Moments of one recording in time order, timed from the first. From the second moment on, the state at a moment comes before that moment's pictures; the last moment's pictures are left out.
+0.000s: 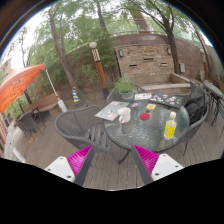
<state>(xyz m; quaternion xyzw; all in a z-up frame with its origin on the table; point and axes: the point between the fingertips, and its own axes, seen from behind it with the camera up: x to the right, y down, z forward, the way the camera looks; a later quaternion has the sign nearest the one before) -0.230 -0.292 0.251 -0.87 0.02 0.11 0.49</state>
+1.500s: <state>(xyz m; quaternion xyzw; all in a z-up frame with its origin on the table) 0.064 -0.037 0.050 -0.77 0.09 -0.07 0.62</state>
